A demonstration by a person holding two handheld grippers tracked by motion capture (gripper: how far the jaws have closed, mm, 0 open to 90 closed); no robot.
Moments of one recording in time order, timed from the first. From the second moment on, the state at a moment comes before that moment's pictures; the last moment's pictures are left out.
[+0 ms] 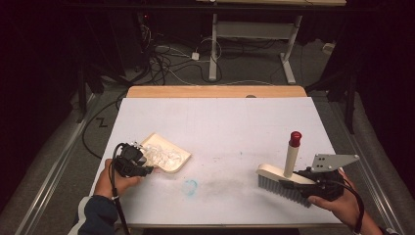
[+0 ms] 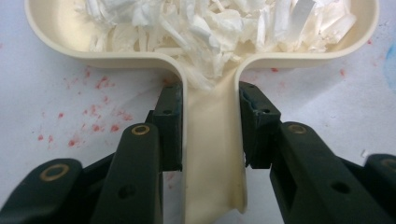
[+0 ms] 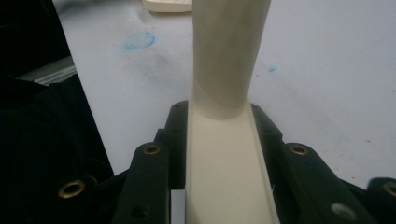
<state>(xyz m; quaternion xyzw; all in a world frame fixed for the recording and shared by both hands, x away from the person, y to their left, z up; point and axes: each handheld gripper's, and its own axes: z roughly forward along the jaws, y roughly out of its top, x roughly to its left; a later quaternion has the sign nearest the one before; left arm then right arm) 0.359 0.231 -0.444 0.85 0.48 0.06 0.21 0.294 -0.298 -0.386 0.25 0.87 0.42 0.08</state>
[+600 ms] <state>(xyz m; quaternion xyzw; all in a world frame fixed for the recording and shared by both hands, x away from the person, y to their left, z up) 0.363 0.232 -0.453 0.82 0.52 0.08 0.22 0.327 -0.309 -0.399 0.27 0.88 0.38 0.04</state>
